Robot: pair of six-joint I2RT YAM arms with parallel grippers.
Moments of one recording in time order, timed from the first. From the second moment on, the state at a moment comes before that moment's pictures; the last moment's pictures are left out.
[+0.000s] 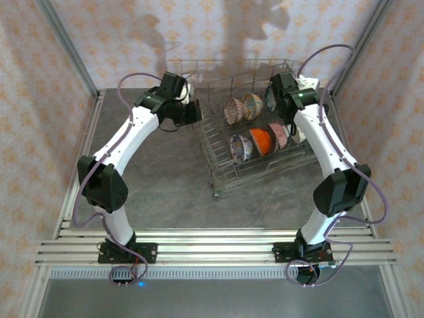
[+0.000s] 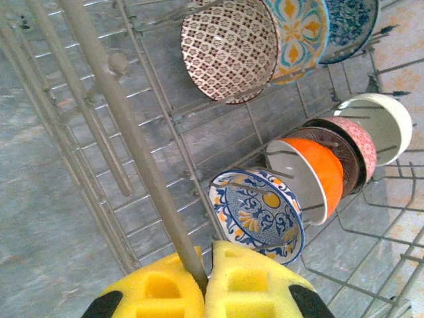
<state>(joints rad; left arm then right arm) -0.32 1.80 1.80 -0.88 0.30 -0.54 0.28 1.70 1.78 -1.16 0.84 0.52</state>
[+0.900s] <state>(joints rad) 0.01 1.91 2.06 -1.12 0.26 -0.24 0.17 1.54 1.46 -0.91 0.71 0.47</state>
